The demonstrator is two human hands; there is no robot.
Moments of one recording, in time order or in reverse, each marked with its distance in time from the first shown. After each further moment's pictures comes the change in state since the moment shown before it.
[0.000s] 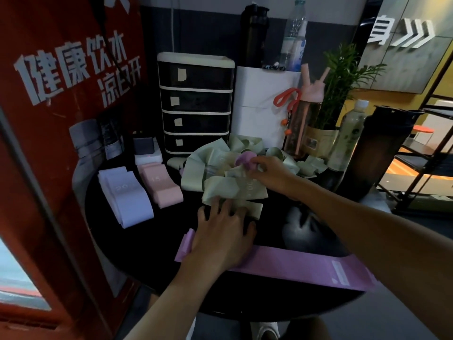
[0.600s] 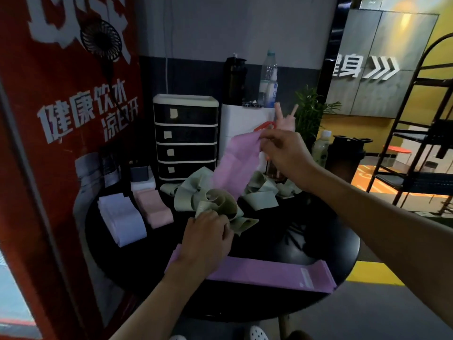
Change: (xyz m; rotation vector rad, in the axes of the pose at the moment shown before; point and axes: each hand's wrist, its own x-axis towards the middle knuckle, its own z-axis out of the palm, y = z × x) left_hand -0.004 0.006 -0.032 -0.075 0.253 0.068; right_hand -0.053 -0.065 -0.110 0.171 0.404 -0.269
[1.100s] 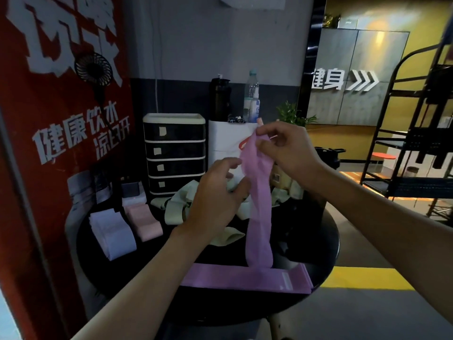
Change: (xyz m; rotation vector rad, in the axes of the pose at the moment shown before) left_hand 0.051 0.074 -0.088 -0.692 0.260 0.074; right_hand -0.018 -0.037 -0.058 0.082 0.096 -0.104
